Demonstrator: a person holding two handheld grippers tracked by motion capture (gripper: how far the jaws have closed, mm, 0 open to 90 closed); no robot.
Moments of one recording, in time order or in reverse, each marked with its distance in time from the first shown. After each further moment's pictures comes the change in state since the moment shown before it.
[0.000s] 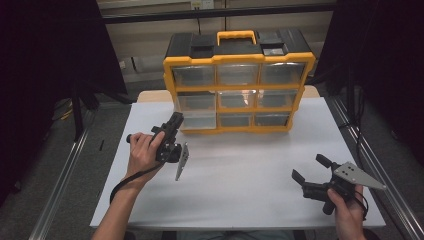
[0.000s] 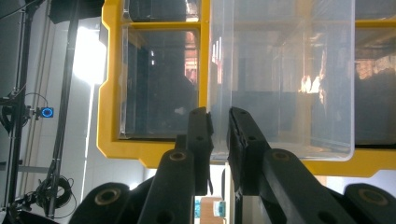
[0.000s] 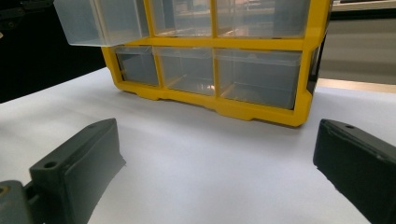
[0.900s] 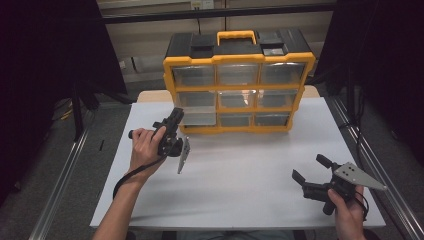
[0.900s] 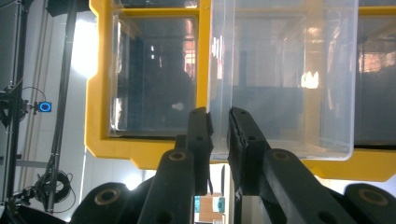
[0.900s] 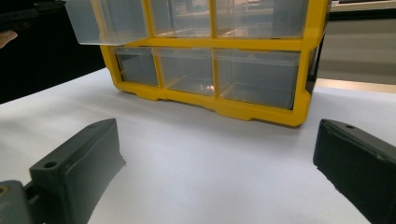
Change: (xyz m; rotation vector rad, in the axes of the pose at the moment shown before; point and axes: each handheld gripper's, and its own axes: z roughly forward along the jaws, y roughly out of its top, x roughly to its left) left arm -0.001 -0.003 0.016 0.022 0.009 -0.002; right arm 0.000 0.000 -0.001 0.004 0.001 -0.006
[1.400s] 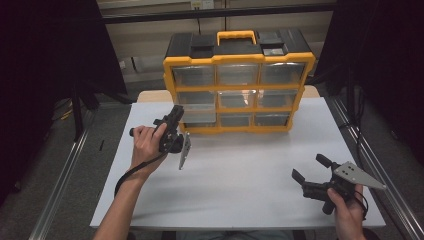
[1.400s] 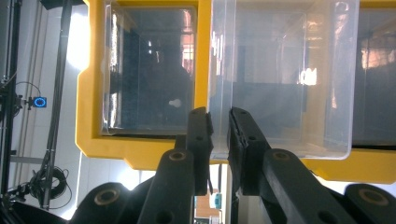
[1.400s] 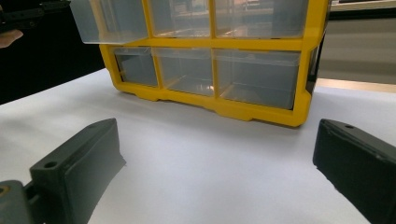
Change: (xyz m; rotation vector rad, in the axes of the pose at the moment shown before) left arm 0.000 -0.002 0.010 0.014 -0.013 -0.015; right arm -0.001 0.000 0.001 0.000 0.000 0.000
